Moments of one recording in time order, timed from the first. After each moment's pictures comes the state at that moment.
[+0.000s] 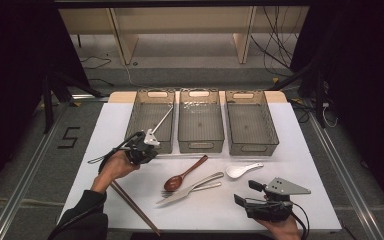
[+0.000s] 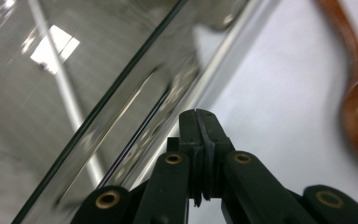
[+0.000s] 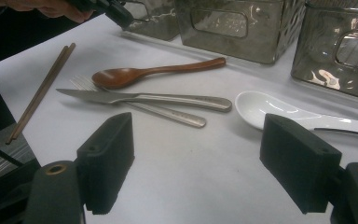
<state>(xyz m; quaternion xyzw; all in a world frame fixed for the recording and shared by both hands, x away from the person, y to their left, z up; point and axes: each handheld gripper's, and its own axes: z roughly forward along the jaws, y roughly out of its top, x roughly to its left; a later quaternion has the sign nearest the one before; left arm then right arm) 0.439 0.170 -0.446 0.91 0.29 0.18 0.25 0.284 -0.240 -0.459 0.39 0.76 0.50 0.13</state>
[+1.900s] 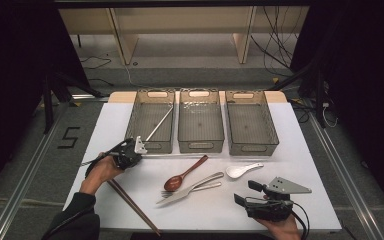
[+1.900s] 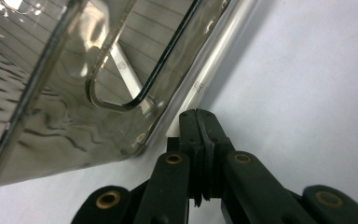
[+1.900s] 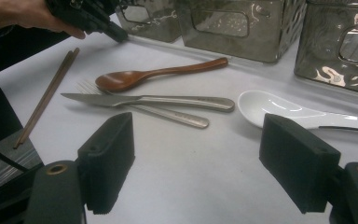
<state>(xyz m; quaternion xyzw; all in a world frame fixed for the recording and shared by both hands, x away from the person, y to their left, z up) 0.440 0.199 -0.475 0.93 0.24 0.23 0.17 0.285 -0.242 -0.460 0.40 0.76 0.50 0.12</state>
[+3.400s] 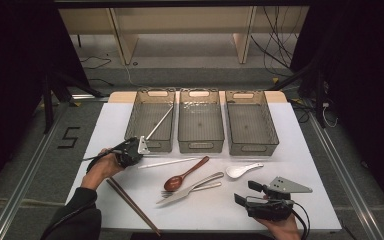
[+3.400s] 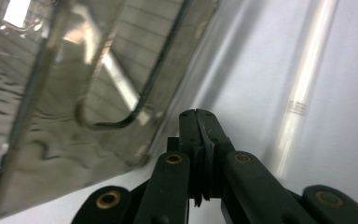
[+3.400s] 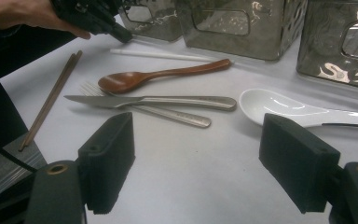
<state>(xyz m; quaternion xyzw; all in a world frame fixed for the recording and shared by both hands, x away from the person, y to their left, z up) 0.443 0.192 -0.476 0.94 0.19 0.22 0.15 0.286 -0.243 -0.461 0.40 0.75 0.51 0.11</state>
